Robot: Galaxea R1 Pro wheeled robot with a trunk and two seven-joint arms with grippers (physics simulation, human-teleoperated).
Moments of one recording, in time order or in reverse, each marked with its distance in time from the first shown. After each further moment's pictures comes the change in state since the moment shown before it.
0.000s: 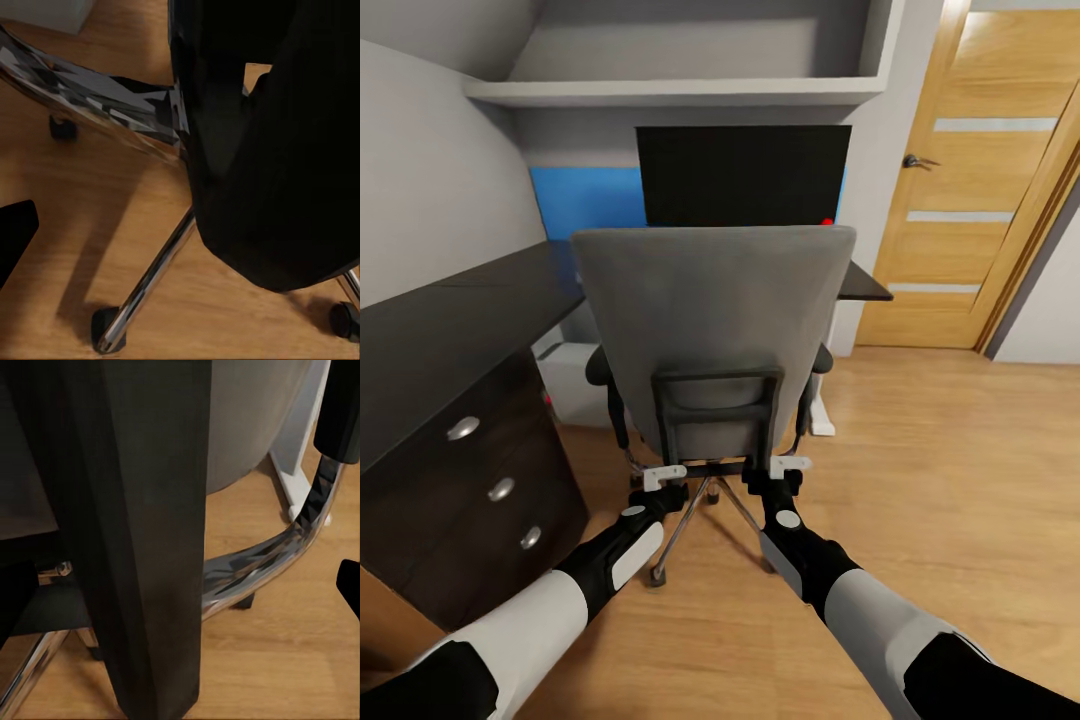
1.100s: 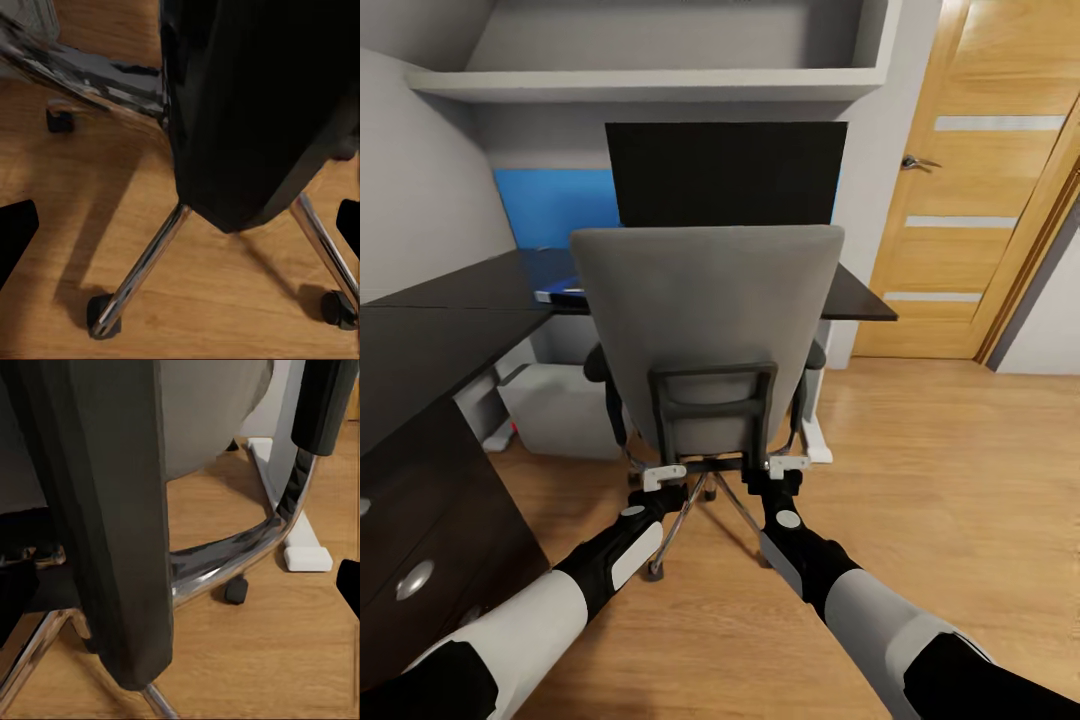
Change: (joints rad) left arm 0.000 0.001 0.000 0.000 0.003 0.001 0.000; right arm 0.000 -0.001 0.002 0.000 0.002 0.001 0.002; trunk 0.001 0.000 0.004
